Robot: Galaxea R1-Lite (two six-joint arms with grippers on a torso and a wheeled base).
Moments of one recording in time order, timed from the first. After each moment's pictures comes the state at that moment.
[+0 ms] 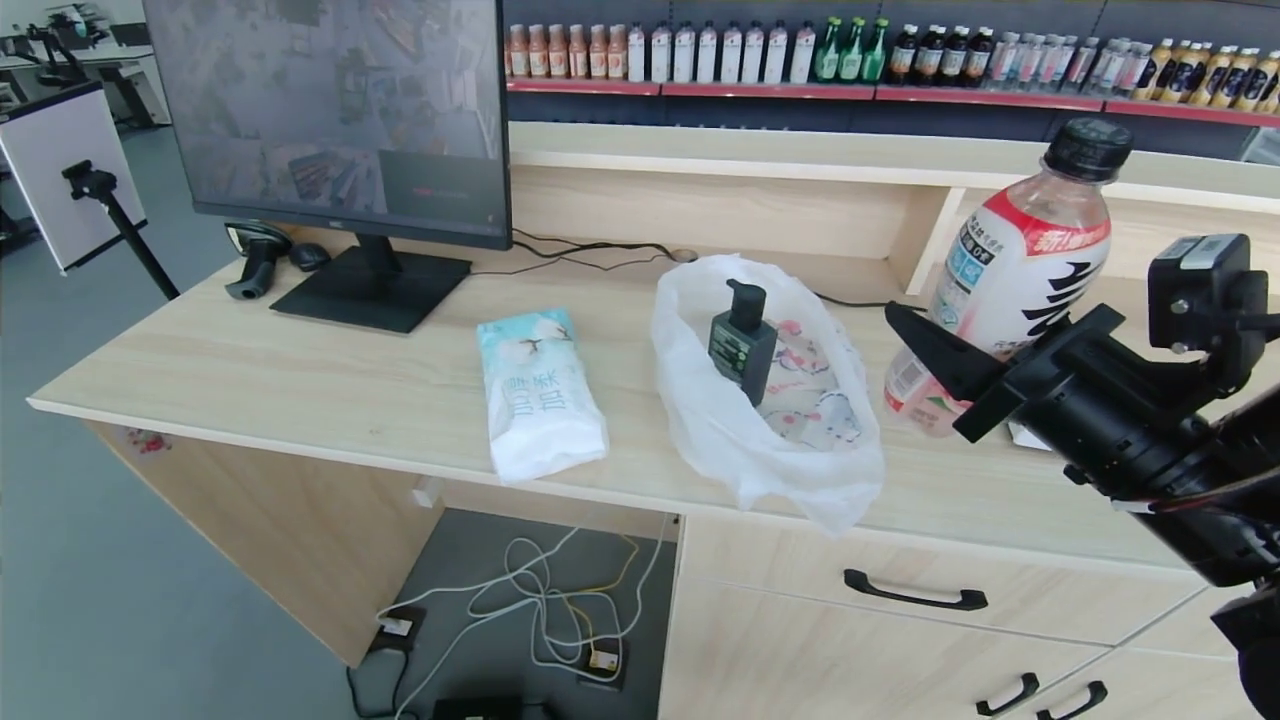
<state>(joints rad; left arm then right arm) 0.00 0.00 0.00 -0.01 0.00 0.00 0.37 1.64 -0.47 -1.57 0.23 -0.15</state>
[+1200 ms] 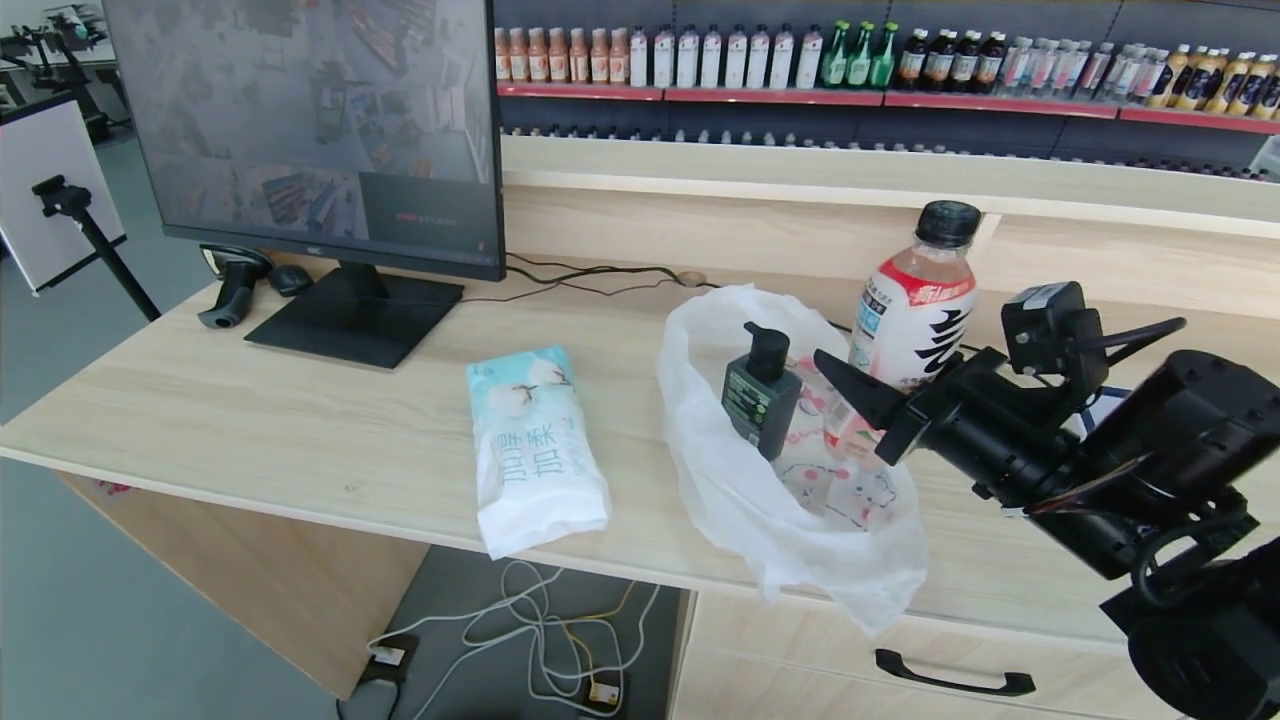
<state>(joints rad) 0.00 0.00 0.00 -0.01 0.00 0.00 0.39 1.82 -0.53 -1.57 0.23 -0.08</state>
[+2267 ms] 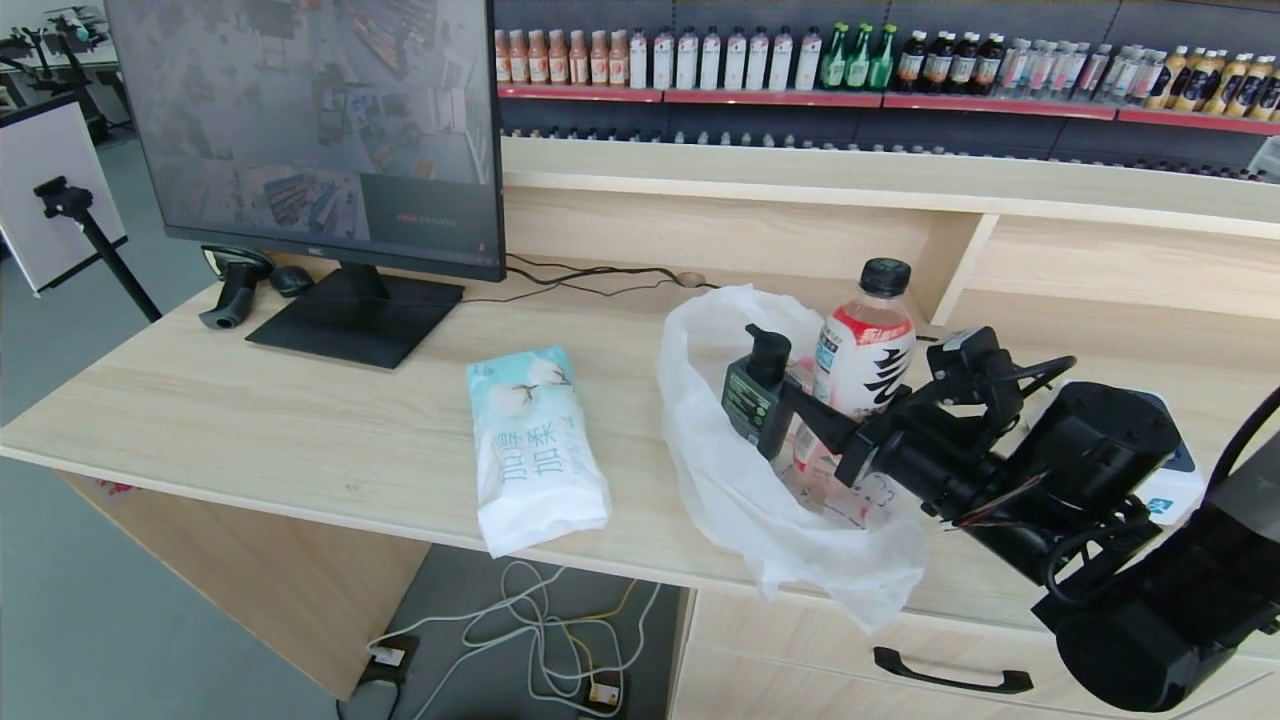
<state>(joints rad) 0.00 0.00 0.00 -0.01 0.00 0.00 0.39 1.98 -0.55 -1.59 0.24 -0.07</state>
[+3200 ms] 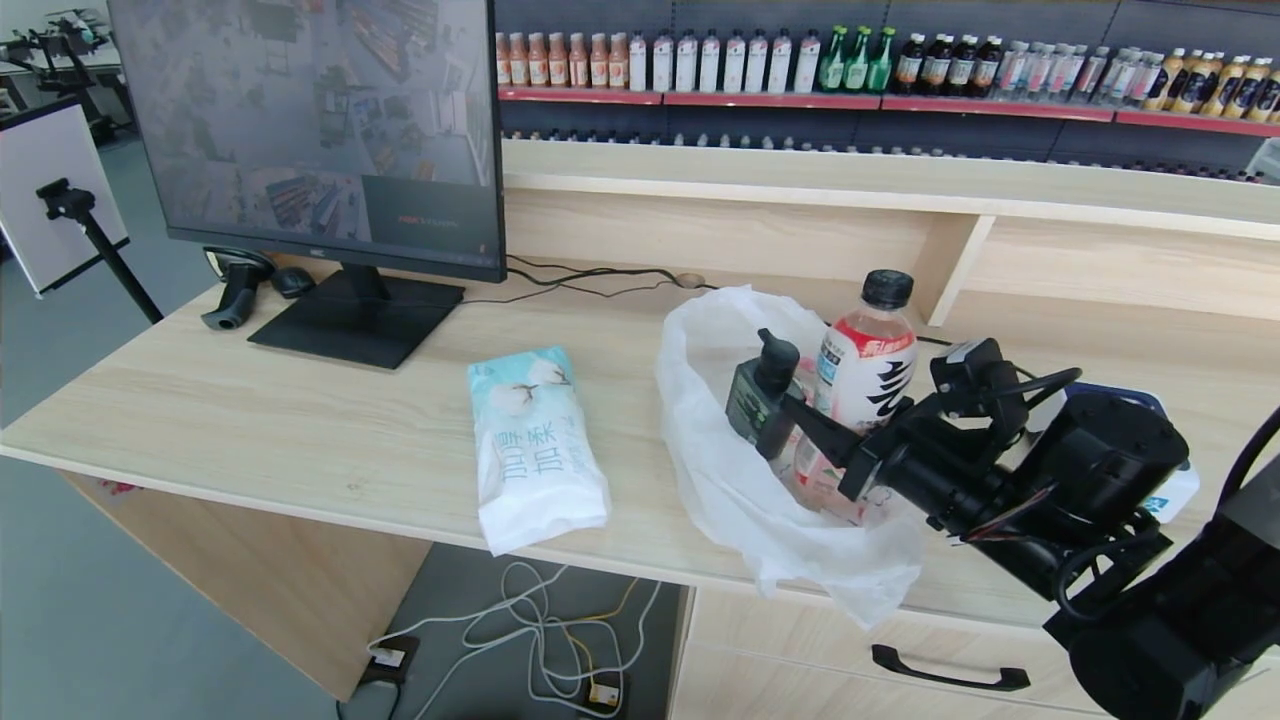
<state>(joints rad) 0.00 0.00 0.00 -0.01 0.00 0.00 0.38 1.99 -0.51 -1.57 0.24 -0.08</state>
